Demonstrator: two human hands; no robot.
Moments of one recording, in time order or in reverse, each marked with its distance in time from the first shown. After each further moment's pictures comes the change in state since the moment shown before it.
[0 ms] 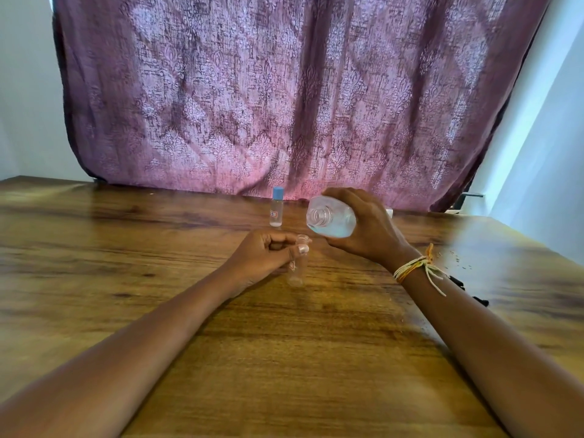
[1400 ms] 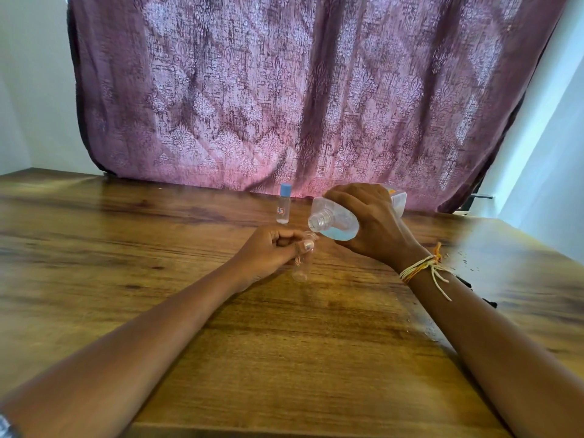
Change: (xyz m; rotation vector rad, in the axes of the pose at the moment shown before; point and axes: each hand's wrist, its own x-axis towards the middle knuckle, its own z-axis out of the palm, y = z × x) left_hand 0.000 0.000 -0.002 0.086 -0.013 0.055; right_hand 0.000 0.006 0.004 -0.219 -0.054 -0.107
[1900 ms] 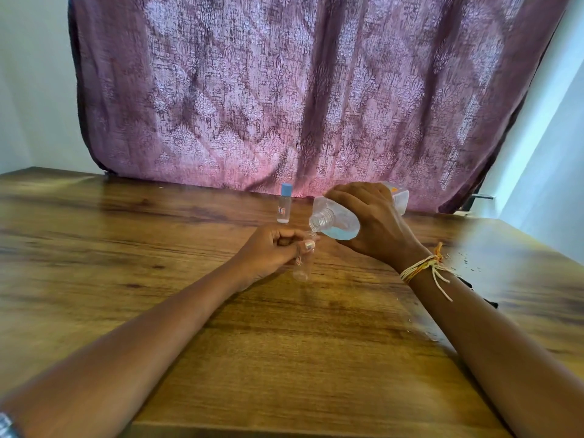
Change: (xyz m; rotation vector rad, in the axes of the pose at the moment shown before) left_hand 0.000 0.001 0.000 0.026 0.008 -0.017; right_hand 0.001 -0.004 -0.004 -0.027 -0.015 0.011
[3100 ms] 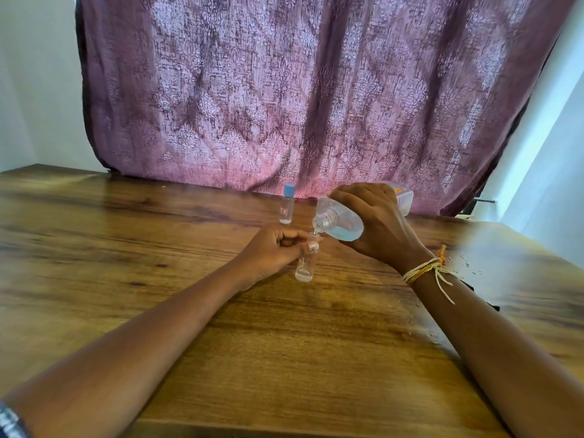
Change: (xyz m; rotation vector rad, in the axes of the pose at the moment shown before) left_hand 0.002 -0.003 0.000 -0.025 -0.013 0.014; right_hand -0.001 0.003 0.001 -0.024 0.026 -0.009
